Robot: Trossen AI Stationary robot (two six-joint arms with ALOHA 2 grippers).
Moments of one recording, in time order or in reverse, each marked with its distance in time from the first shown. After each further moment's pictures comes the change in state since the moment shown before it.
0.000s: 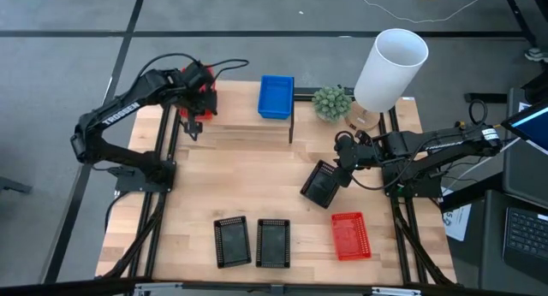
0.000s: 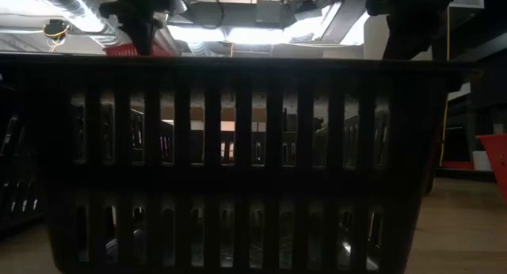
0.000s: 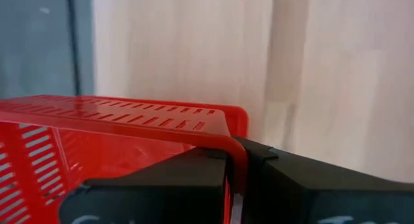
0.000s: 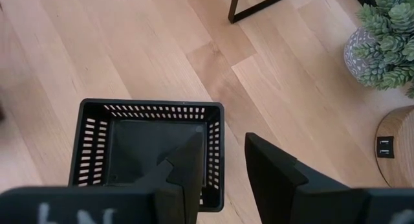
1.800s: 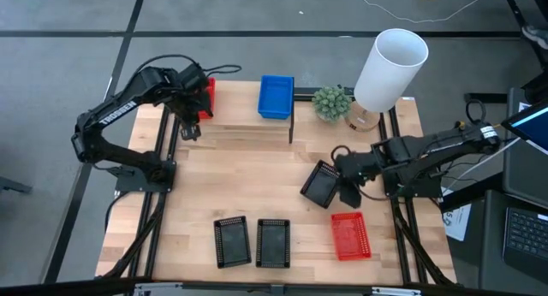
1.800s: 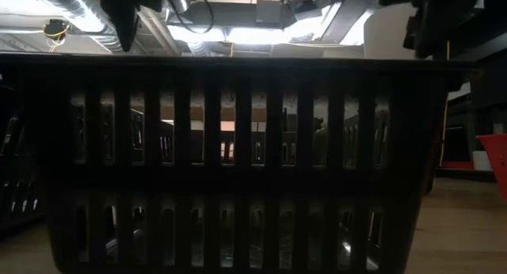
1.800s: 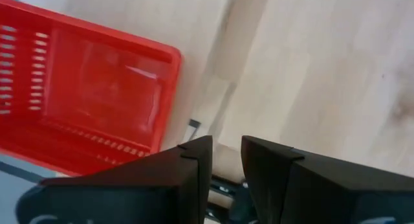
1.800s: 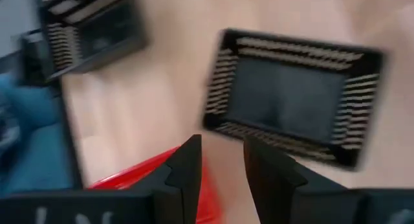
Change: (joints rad) left arm -0.017 0.004 0.083 -0.234 0.107 -0.356; right arm 0.096 0.003 0.000 0.063 -0.434 0.024
